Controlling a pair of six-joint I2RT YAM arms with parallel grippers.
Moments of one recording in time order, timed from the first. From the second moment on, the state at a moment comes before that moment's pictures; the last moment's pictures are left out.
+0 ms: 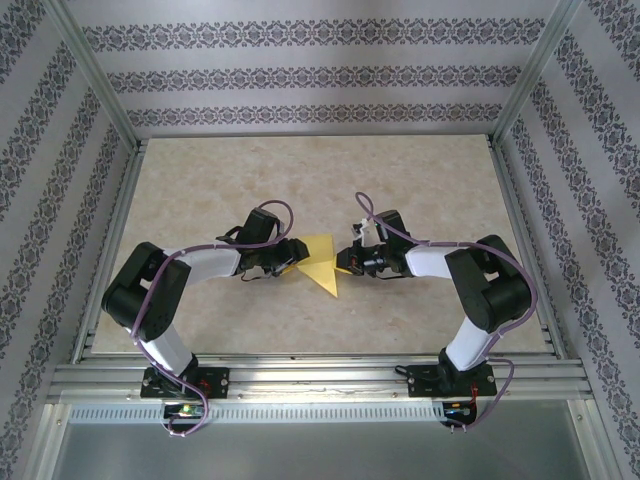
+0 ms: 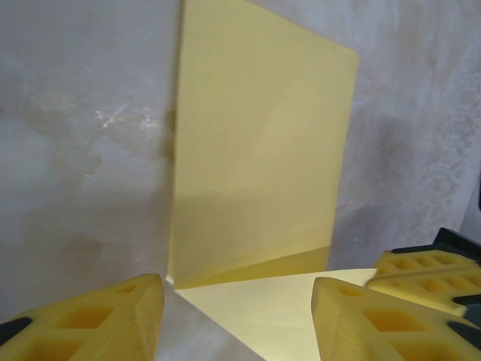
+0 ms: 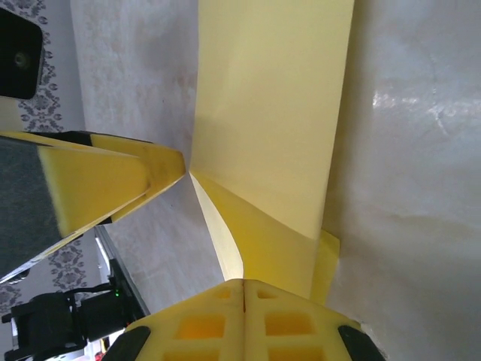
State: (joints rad) left arm -0.47 1.68 0.82 -0.06 0.42 -0.95; right arm 0.40 1.71 0.70 0.14 -0.80 0.75
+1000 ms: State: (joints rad) left arm -0.46 1.75 0.86 -0.07 0.46 -0.95; right arm 0.34 1.73 0.62 0.34 -0.87 0.87
